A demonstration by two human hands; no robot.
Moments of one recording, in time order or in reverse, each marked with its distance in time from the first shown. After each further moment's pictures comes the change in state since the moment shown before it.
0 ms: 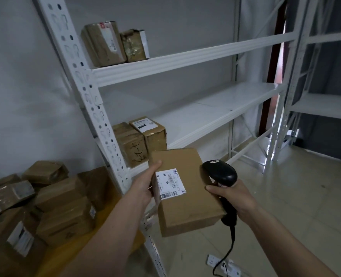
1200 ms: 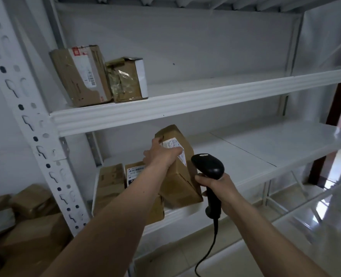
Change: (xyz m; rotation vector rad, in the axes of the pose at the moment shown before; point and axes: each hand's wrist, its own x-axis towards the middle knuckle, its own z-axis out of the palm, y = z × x) left_hand 0.213 0.181 0.148 0.612 0.460 0.379; right_hand 0.304 -0.119 0.035 -0.058 -0.280 -0.091
